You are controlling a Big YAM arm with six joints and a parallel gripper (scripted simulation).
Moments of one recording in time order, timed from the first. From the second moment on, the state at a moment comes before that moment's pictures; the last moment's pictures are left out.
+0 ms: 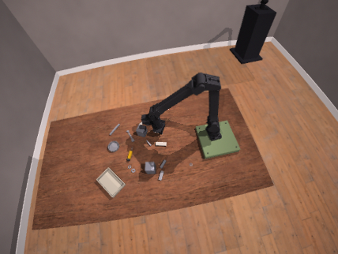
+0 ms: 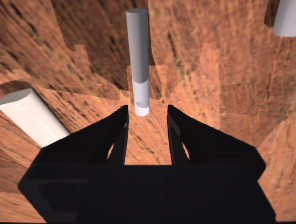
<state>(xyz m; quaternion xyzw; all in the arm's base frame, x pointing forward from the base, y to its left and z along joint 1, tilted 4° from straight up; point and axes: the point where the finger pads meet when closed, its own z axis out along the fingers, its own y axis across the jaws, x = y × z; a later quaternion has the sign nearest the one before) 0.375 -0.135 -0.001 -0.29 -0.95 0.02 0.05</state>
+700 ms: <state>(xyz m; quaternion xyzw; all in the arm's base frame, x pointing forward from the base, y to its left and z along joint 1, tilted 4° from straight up) 0.367 -0.132 0.020 -0.29 -0.95 0.02 0.05</state>
